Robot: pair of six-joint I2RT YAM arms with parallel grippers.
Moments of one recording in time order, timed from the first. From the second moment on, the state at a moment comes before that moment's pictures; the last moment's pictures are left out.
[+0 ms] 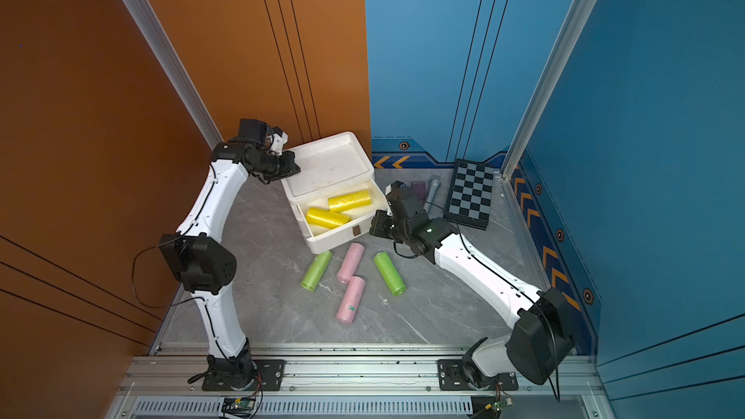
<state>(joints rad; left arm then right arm) -0.07 2.04 2.22 -1.06 0.31 -0.25 0.64 1.39 1.18 -0.40 -0.10 0.75</state>
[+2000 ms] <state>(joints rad) -0.22 2.03 2.16 -0.97 -0.25 0.00 0.75 1.42 1.03 -0.14 -0.06 0.94</state>
